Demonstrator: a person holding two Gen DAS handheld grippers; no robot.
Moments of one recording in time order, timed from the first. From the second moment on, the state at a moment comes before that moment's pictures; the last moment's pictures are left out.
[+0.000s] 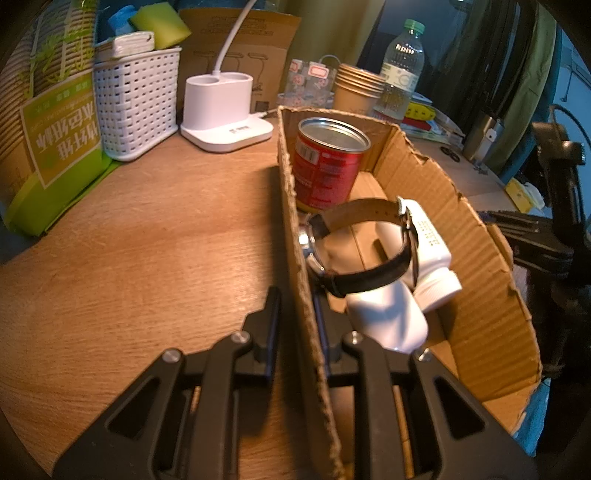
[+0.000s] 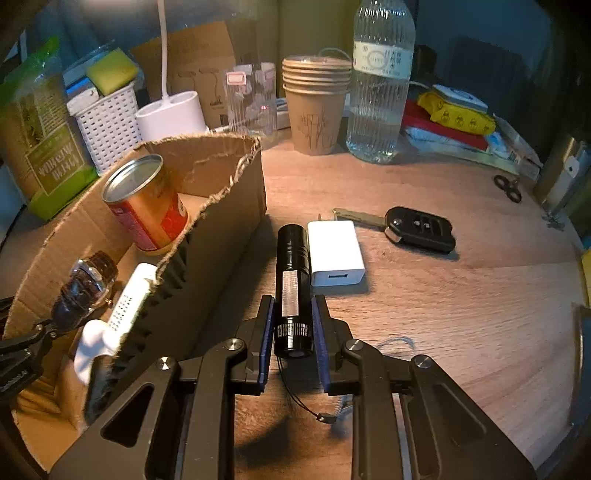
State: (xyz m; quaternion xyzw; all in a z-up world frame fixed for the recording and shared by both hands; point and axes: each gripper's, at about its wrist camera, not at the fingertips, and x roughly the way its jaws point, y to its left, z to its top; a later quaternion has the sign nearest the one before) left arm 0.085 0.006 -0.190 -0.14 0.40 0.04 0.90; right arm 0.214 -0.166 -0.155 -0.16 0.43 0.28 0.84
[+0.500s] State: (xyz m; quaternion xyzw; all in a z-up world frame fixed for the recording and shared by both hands) left arm 0.085 0.006 -0.190 -0.14 0.41 0.04 0.90; right arm 0.196 -0.171 -0.116 -0.16 0.40 0.28 0.86
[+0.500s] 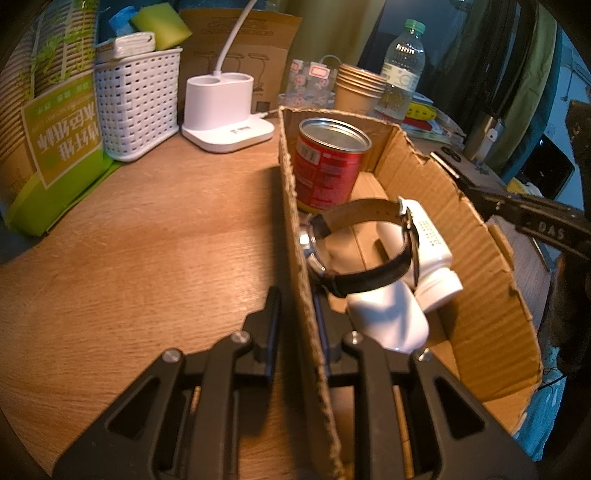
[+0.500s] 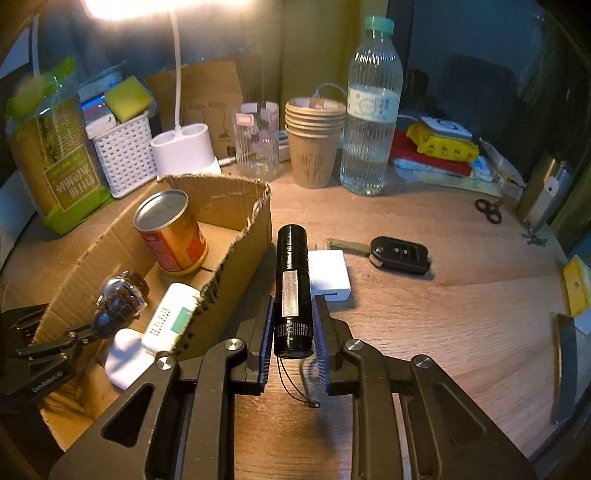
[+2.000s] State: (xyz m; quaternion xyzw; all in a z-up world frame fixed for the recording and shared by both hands) left arm 0.085 0.006 -0.190 -0.14 0.41 0.04 0.90; right arm 0.133 -0.131 -0.014 -0.15 0.30 0.39 0.86
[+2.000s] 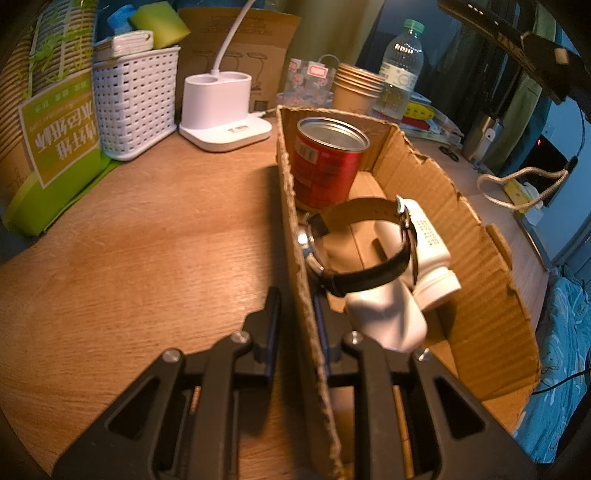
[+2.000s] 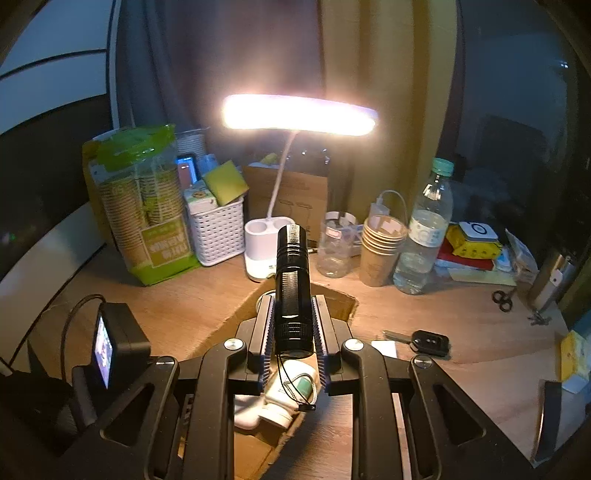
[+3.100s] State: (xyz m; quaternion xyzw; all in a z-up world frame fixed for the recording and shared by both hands) left arm 0.086 0.004 -0.190 -0.14 0.41 0.04 0.90; right arm 0.187 -0.107 -0.111 -0.17 0.39 0.34 0.84
